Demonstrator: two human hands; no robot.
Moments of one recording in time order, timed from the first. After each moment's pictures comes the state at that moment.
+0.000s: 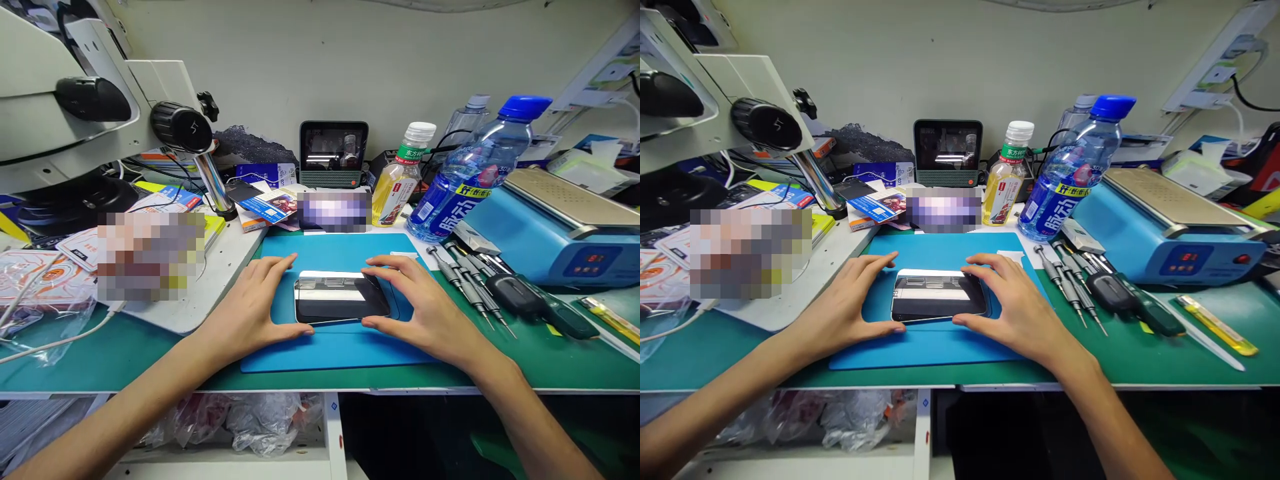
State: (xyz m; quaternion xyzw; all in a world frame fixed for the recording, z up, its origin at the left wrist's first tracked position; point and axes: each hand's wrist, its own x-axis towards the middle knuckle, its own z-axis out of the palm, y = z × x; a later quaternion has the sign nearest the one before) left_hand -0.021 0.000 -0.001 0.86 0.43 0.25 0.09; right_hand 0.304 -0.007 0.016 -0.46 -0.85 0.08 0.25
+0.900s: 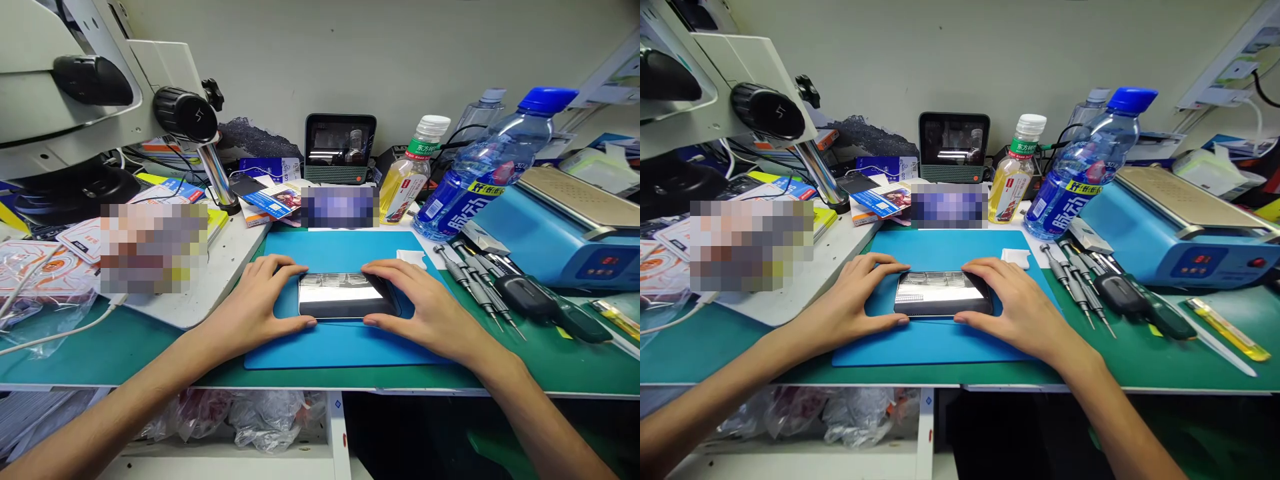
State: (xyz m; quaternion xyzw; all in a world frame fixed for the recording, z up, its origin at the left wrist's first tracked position) left_hand -0.022 0.002 0.000 0.86 0.44 0.21 0.14; right_hand 0.299 -0.001 0.016 -0.45 -0.86 0.09 0.21
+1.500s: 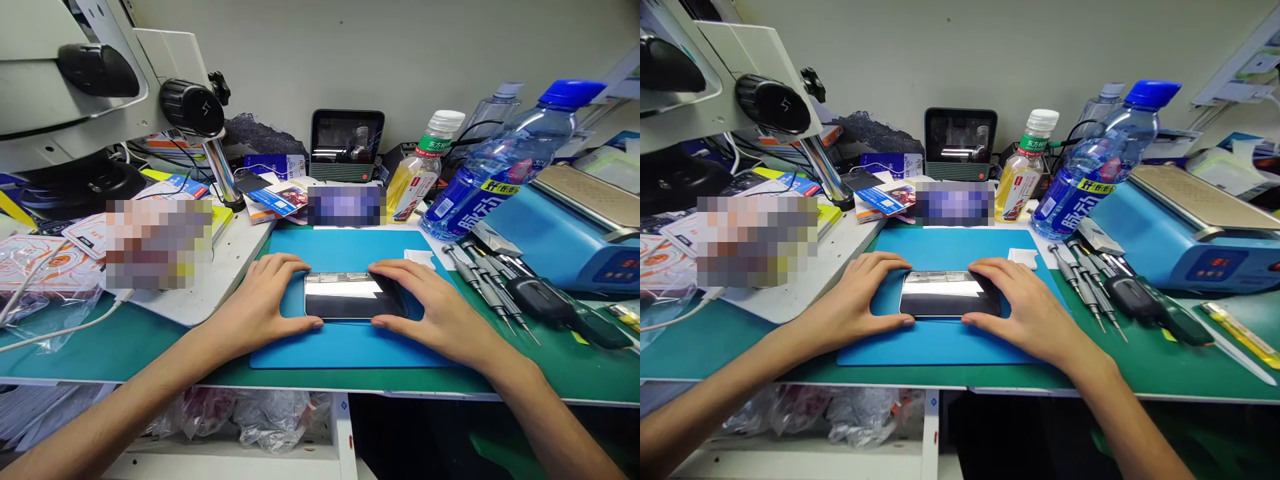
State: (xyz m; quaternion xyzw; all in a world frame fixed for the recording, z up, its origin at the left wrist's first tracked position) left_hand -0.021 0.004 0.003 0.86 0.45 0.20 0.15; right_hand 0.300 -0.002 0.016 -0.45 -0.86 0.09 0.20
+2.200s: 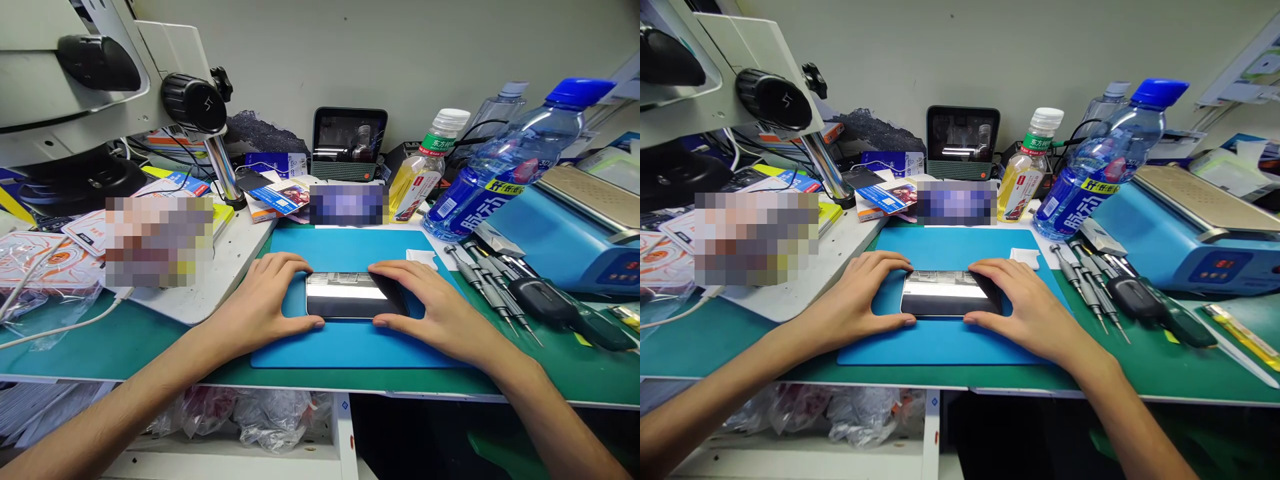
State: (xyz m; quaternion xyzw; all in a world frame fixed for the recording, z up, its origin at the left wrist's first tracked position) left_hand -0.020 0.004 0.004 0.86 0.44 0.21 0.15; right_hand 0.297 0.002 0.019 -0.46 -0.86 0.12 0.19
